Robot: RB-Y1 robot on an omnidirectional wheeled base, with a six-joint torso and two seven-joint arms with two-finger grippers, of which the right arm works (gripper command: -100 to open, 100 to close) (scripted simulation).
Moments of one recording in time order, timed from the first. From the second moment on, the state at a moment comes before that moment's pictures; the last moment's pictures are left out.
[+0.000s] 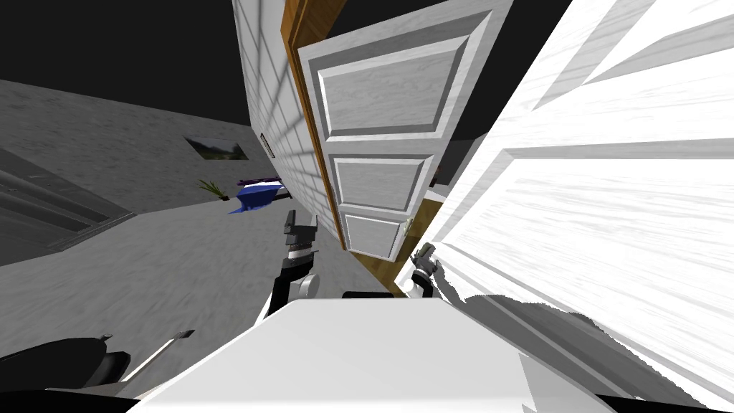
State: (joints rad) arm 0.01 -0.04 -0.11 -0.83 -0.82 -0.94 -0.99
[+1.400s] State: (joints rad) arm -0.01 -0.03 -0.13 -0.81 -0.84 -0.96 -0.99
